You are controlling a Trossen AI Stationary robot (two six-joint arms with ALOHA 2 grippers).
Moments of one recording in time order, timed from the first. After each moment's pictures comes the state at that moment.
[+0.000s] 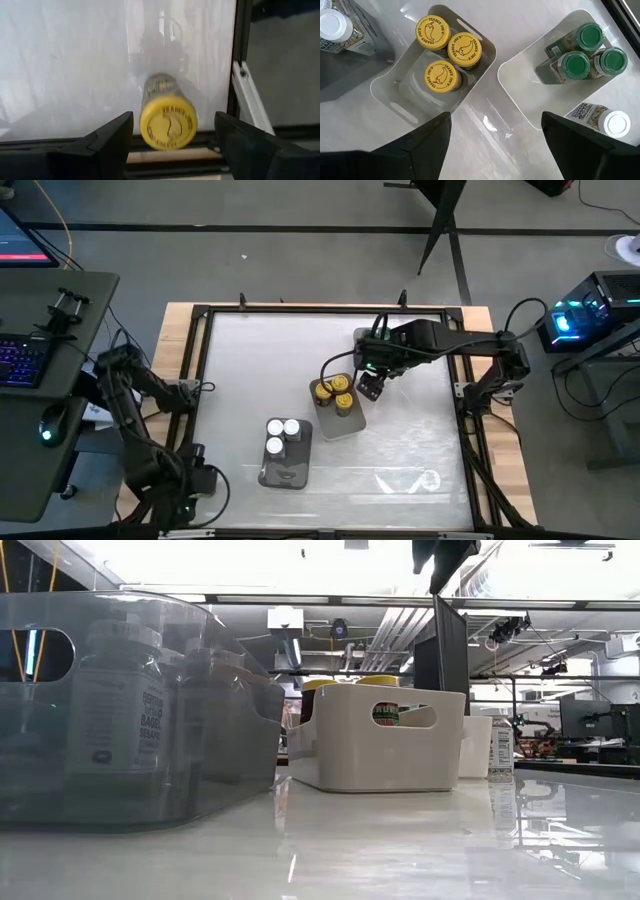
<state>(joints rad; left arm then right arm) -1.12 1.53 1.29 -1.22 -0.03 -1.07 0.05 1.68 1.88 -1.51 0.21 0.63</state>
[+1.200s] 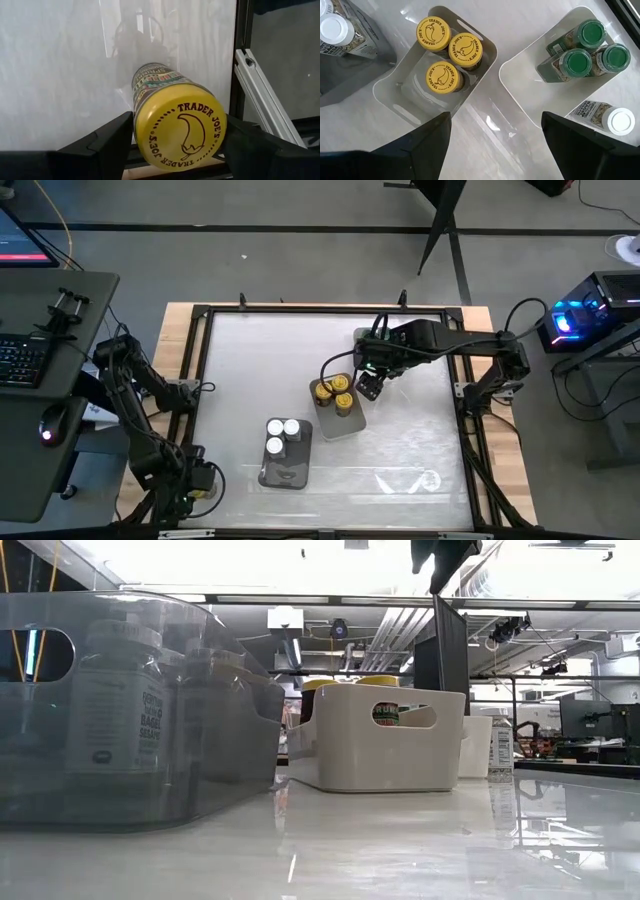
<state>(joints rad) -1.15 1.42 0.99 -0.91 0.02 -1.10 0.05 1.68 1.88 -1.51 0.20 0.66</state>
